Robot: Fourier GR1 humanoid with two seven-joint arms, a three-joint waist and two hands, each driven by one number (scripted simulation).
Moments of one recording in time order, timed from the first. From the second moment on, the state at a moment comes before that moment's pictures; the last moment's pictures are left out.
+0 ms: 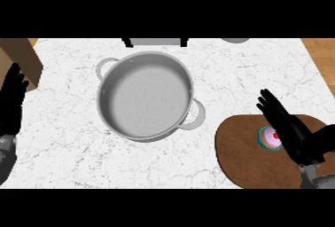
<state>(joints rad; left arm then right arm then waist) -0.22 0.60 -0.08 -1.38 0.24 0.42 0.17 -0.07 -0.49 0.24 -1.56 -0.40 -0.04 0.05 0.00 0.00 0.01</state>
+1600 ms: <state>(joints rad) -0.16 0.37 -0.30 -1.38 0.26 0.10 0.09 0.05 -0.74 0.05 -1.95 -0.25 -0.12 0.25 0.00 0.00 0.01</state>
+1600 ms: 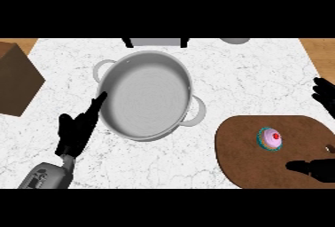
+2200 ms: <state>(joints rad) -0.15 0.35 -0.28 -1.37 0.23 0.08 0.07 -0.03 -0.74 0.20 -1.65 -0.17 0.11 0.26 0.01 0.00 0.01</state>
